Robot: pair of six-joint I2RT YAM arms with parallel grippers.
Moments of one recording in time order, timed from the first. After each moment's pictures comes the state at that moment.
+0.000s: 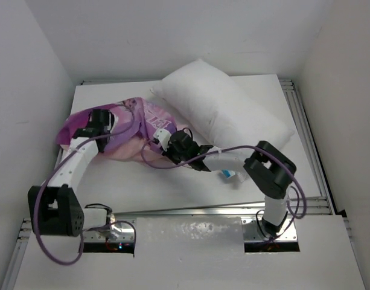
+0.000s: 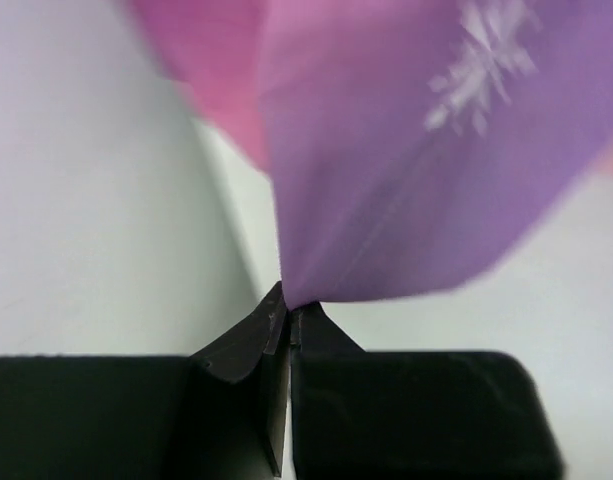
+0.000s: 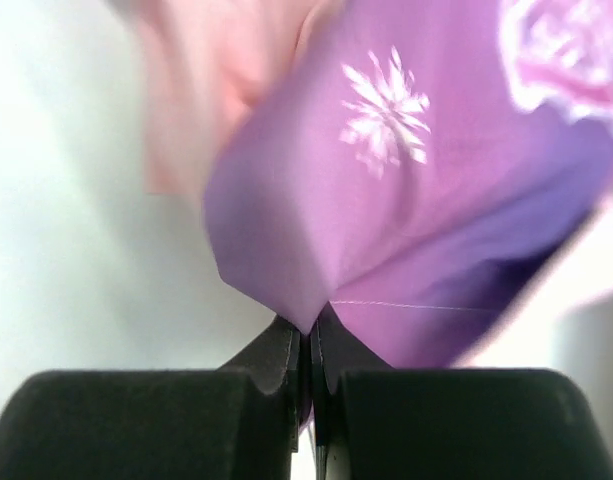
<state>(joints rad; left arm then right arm) -0.02 1.30 0.90 -0.70 -0.45 0.42 0.91 1.92 1.07 0.21 0.04 -0.20</state>
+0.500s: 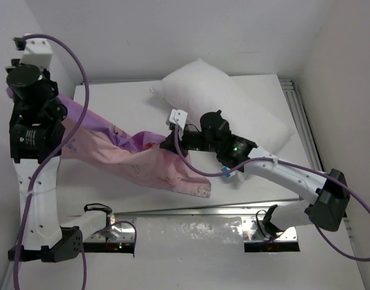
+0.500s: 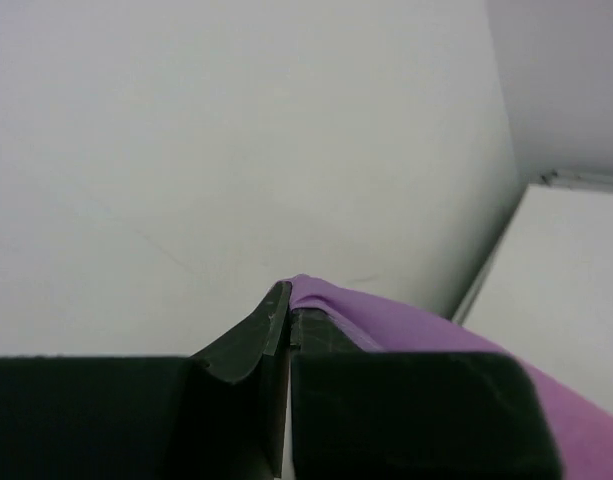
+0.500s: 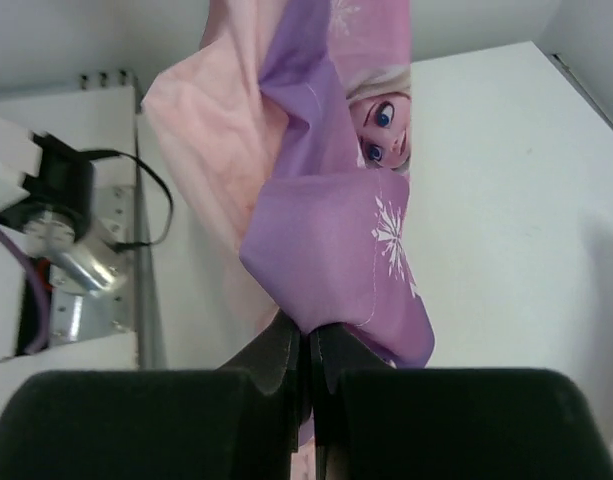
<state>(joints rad) -0.01 1.12 1.72 -0.65 -0.76 0.48 0.91 1.37 1.09 0.06 -0.37 -0.16</state>
